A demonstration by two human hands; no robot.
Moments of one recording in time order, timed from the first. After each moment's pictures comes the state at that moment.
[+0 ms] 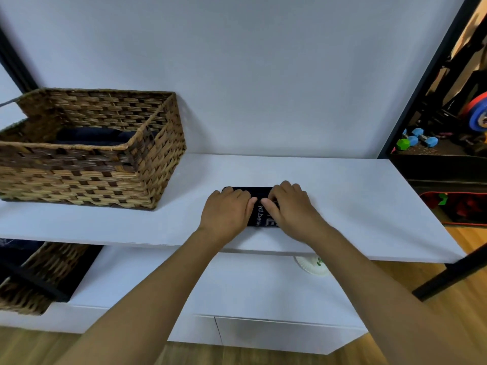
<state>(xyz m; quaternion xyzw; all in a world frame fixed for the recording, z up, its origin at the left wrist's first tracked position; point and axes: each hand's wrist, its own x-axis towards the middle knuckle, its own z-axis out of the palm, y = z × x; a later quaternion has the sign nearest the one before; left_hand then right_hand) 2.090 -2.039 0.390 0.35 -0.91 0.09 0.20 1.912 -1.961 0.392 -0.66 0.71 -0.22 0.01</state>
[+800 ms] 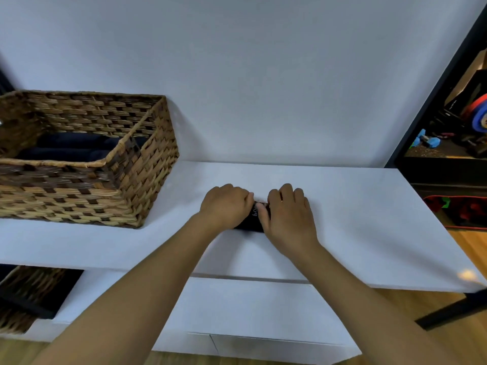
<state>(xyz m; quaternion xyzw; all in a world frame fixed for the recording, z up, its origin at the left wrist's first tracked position) 2.049 -2.096 0.413 0.40 -0.92 -0.02 0.05 1.923 -1.991 0.379 -0.61 0.74 -0.20 -0.18</state>
